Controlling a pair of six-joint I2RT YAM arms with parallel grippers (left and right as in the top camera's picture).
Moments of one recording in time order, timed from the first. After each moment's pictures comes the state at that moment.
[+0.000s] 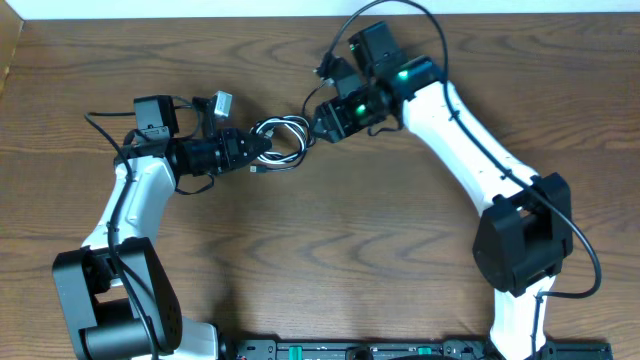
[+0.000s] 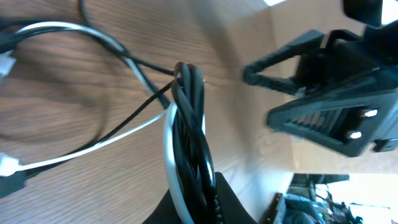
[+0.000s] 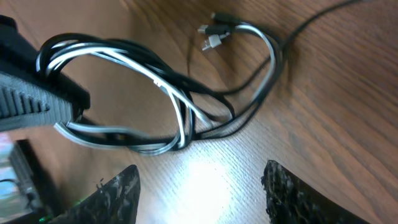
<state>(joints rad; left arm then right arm) 0.17 1.65 1.03 -0.50 1.09 -0.08 0.51 2.07 1.84 -0.85 -0.50 0.04</state>
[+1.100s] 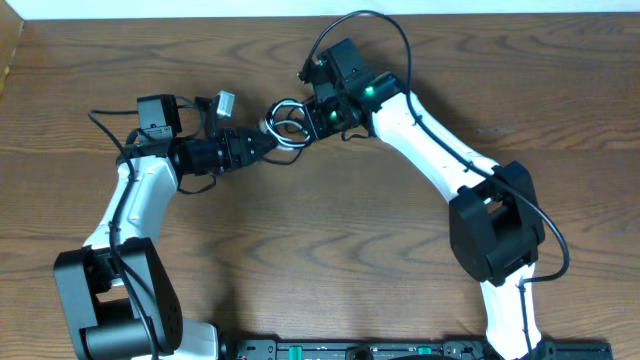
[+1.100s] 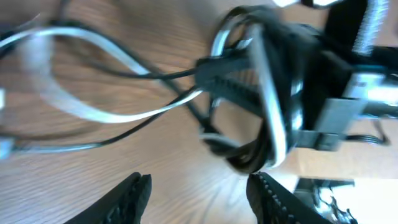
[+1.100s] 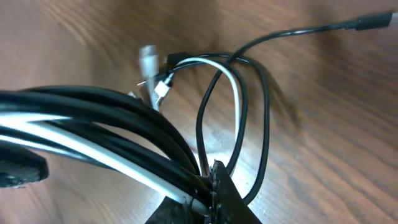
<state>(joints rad) 0.16 1.65 1.03 -0.49 1.02 -0.13 0.58 2.17 1.84 -0.66 -0.35 0.22</state>
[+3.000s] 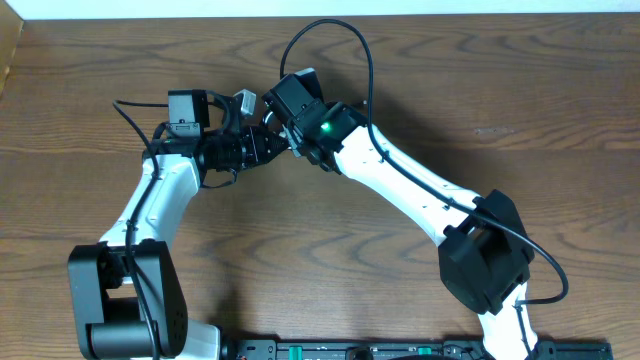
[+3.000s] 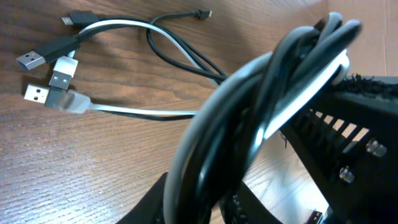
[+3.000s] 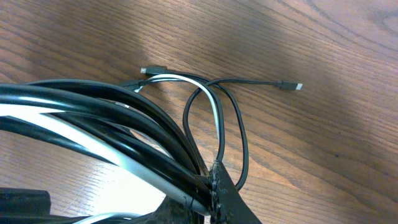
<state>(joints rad) 0.03 1.65 1.03 -0.43 0.82 -0.23 0.79 2.10 1.84 -0.76 0.36 0.36</state>
